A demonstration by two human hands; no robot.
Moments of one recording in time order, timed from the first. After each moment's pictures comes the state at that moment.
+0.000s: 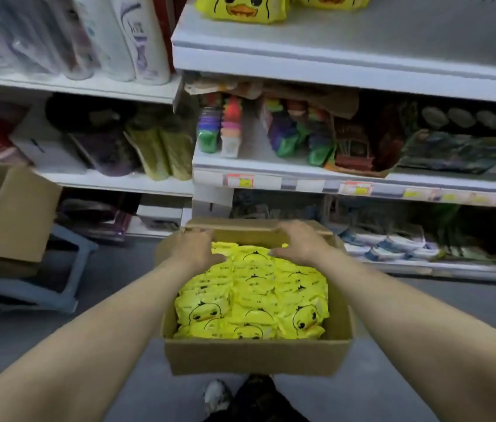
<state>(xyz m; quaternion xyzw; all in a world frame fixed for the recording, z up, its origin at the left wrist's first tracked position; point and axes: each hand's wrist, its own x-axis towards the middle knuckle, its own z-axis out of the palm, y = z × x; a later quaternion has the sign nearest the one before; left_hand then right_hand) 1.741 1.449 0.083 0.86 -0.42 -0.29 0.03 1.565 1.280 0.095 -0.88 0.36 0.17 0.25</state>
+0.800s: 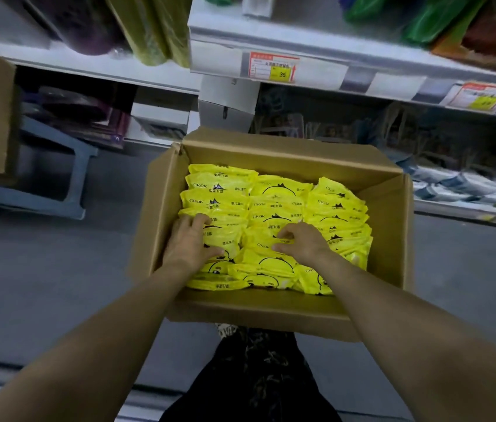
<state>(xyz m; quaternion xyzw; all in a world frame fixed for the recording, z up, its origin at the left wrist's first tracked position) 1.718 1.505 -0.114 0.89 -0.27 -0.36 0.08 1.543 1.307 -0.139 -0.78 0.39 0.28 0.40</state>
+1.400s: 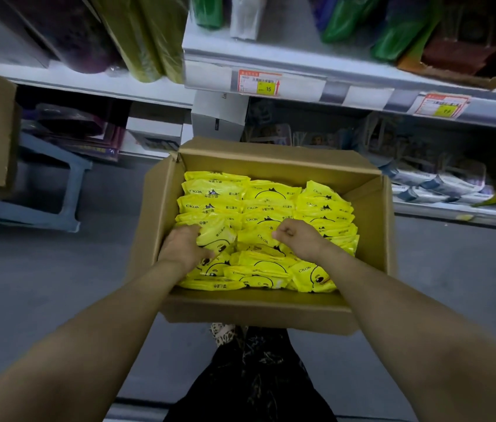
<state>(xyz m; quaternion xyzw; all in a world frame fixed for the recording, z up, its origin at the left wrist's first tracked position) 1.727 1.503 -0.092 0.87 -0.25 -0.41 0.07 1.540 1.303 -0.092 -0.73 0.40 0.21 0.51</state>
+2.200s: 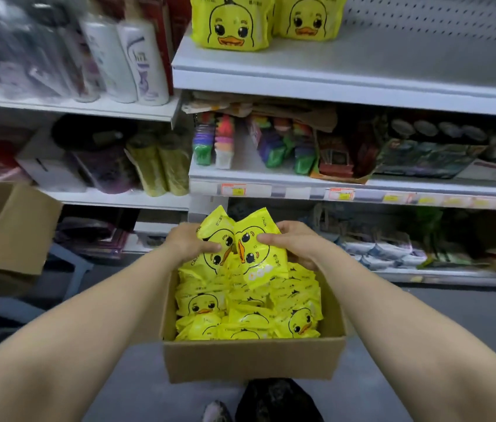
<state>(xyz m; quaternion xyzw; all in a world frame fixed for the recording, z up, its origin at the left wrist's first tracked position) 1.747 1.463 0.115 0.85 -0.30 -0.36 0.24 1.544 1.311 0.139 -0.61 0.43 0.01 0.67</state>
